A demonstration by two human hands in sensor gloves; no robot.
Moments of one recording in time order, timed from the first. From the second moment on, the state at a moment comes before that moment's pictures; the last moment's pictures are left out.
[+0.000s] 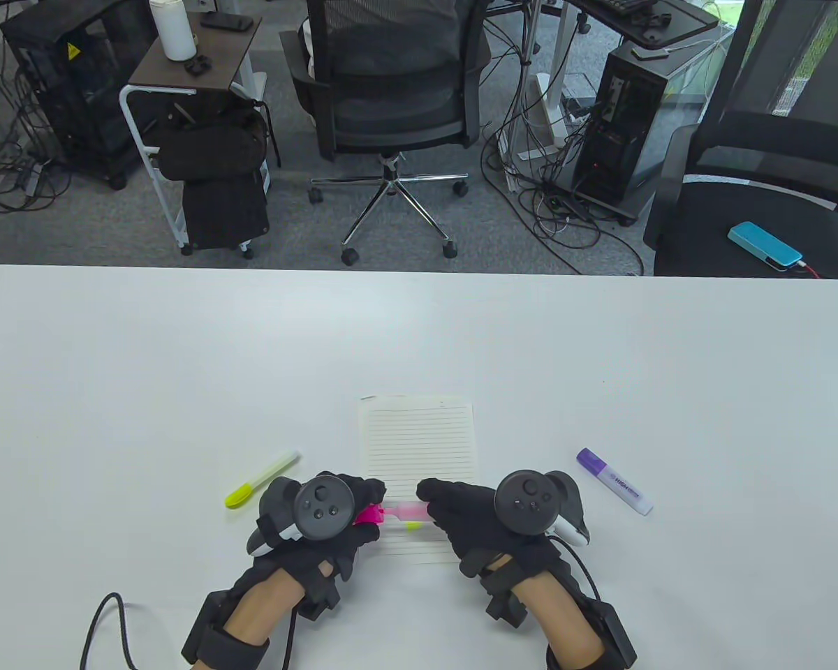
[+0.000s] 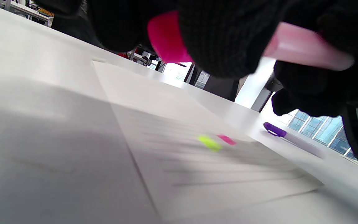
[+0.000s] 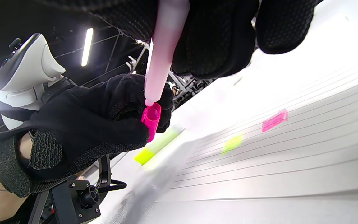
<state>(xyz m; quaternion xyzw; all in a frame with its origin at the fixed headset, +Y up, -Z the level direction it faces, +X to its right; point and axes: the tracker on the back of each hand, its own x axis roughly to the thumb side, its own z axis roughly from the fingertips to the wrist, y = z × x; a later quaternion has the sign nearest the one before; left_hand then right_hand) -0.150 -0.744 -0.290 -0.04 -0.22 0.20 0.95 0.102 -0.742 -0.293 0.29 0.07 0.88 0.36</state>
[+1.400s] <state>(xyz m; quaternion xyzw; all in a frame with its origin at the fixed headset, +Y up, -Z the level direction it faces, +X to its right) -0.141 -0.735 -0.279 0.02 -0.25 0.37 0.89 0.070 -0.736 -0.270 0.37 0.00 0.84 0.39</state>
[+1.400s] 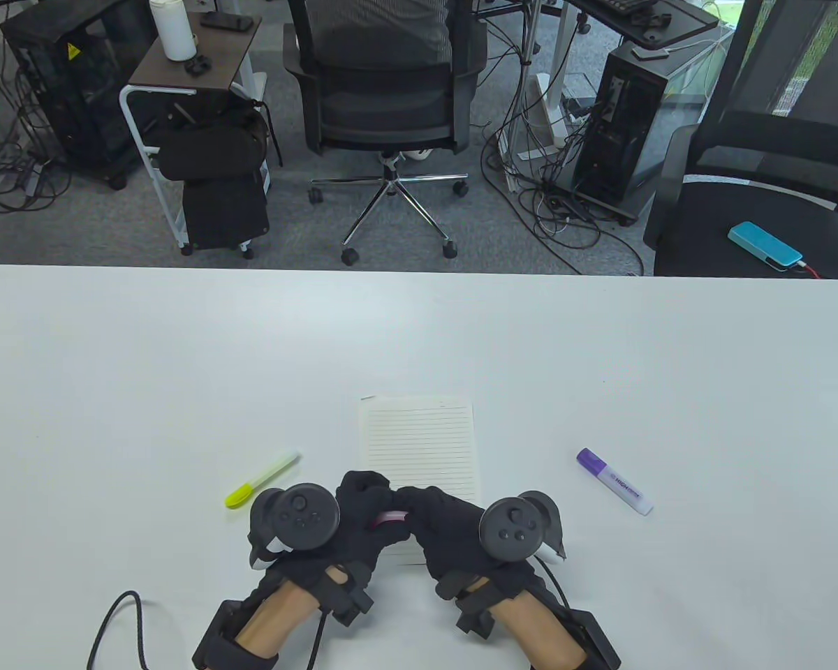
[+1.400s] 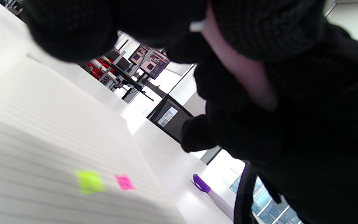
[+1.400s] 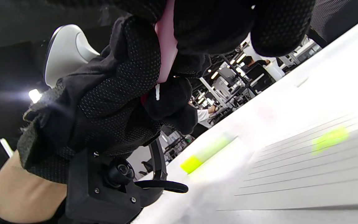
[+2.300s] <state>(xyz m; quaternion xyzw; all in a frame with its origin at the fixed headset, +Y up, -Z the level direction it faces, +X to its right) -0.159 -0.712 -0.275 0.10 -0.19 0.25 0.94 0.084 -0.732 -0.278 0.33 0.02 0.85 0.41</state>
